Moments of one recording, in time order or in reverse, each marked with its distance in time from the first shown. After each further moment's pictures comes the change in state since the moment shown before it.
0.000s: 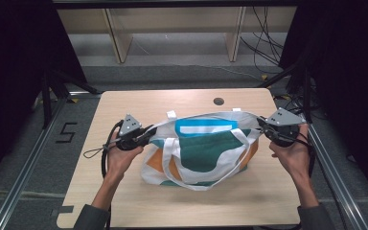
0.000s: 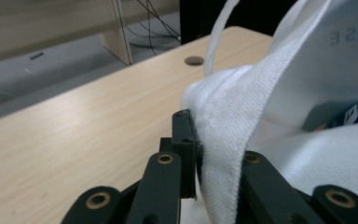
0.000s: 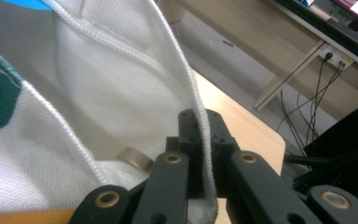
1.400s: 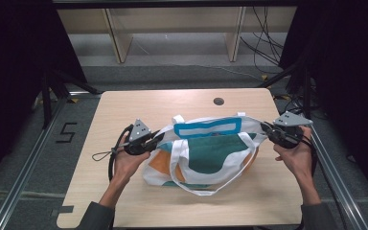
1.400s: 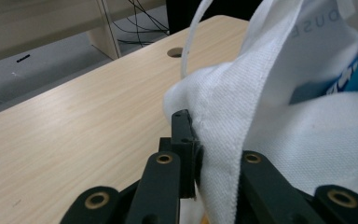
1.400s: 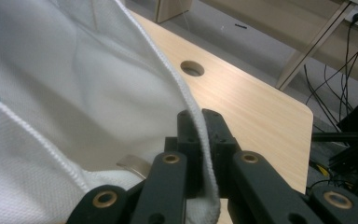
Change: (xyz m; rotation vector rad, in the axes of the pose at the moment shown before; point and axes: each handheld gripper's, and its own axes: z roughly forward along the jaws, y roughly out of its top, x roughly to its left) left arm -0.020 -0.008 0.008 0.022 -0.023 0.076; right arm -0.016 -0.035 0.016 0.017 0.061 0.137
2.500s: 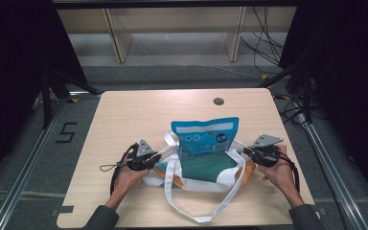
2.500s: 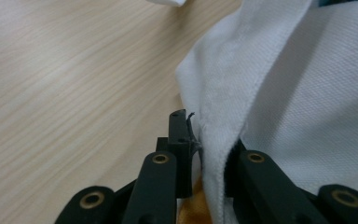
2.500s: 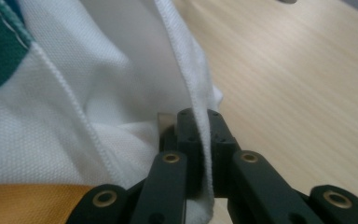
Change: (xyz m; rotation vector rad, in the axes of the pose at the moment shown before) left arm 0.008 -0.080 0.032 0.250 -0.012 0.017; right arm 0.044 -0.059 0.048 0.190 0.192 -0.070
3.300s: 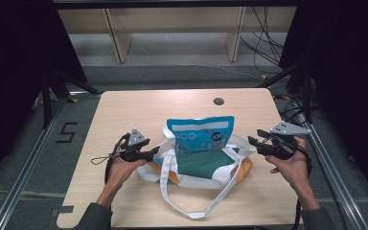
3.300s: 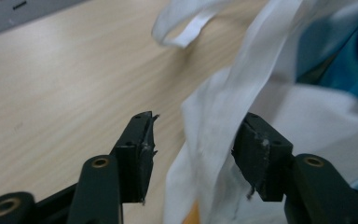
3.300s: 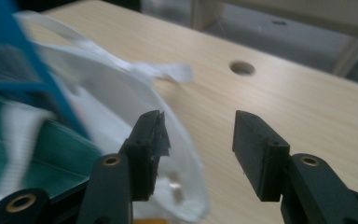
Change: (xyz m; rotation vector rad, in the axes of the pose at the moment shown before) left arm 0.010 0.038 -0.034 -0.093 0.018 -0.069; right arm -0.010 0.036 -0.067 -0.254 0.004 0.198
